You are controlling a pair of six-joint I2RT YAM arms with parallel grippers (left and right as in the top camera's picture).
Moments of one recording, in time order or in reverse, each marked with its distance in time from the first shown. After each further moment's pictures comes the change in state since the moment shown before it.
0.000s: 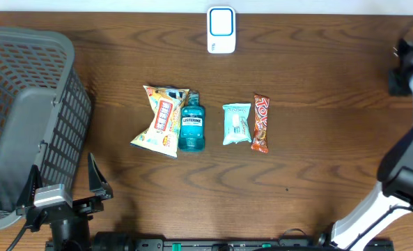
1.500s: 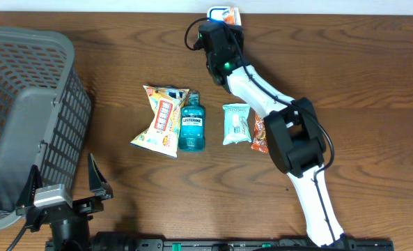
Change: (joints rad) left arm 0.000 0.000 0.000 0.000 0.000 0.000; right arm 0.960 0.397 0.241 0.712 0.509 -0.935
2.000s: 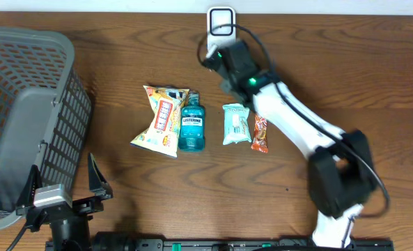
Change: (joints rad) left arm 0.000 0.000 0.000 0.000 0.000 0.000; right arm 0.010 -0.457 -0.410 -0.355 -0.427 0.690
